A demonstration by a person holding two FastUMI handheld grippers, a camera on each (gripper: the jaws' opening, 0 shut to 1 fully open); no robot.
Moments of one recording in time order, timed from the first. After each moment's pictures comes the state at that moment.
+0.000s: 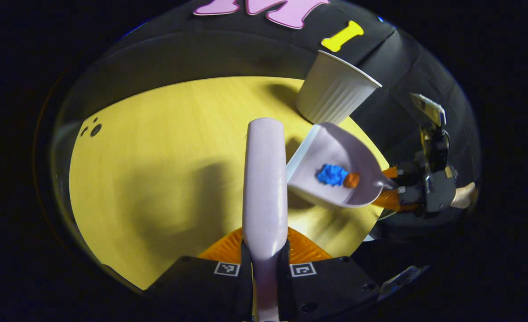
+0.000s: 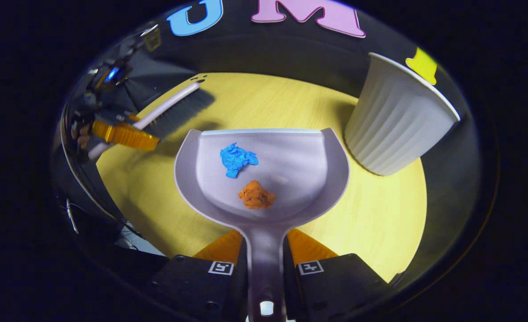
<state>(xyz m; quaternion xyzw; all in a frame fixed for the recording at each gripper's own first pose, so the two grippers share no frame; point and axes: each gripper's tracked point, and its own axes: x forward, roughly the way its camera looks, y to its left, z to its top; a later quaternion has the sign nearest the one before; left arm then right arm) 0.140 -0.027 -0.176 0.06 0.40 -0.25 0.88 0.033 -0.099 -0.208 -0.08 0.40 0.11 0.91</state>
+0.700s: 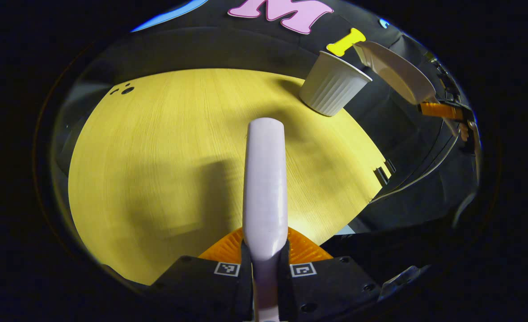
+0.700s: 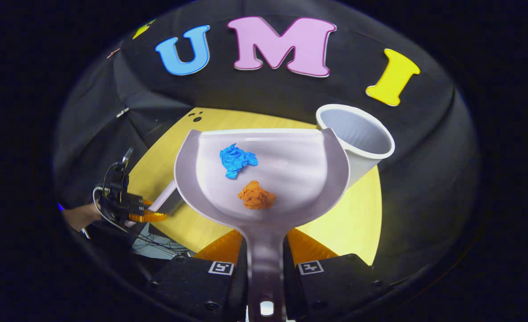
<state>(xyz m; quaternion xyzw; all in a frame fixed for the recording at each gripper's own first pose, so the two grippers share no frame) 0.035 0.003 -0.226 0.01 0.39 -0.23 0.89 -0.026 -0.142 -0.022 -0.05 0.36 0.07 0.93</state>
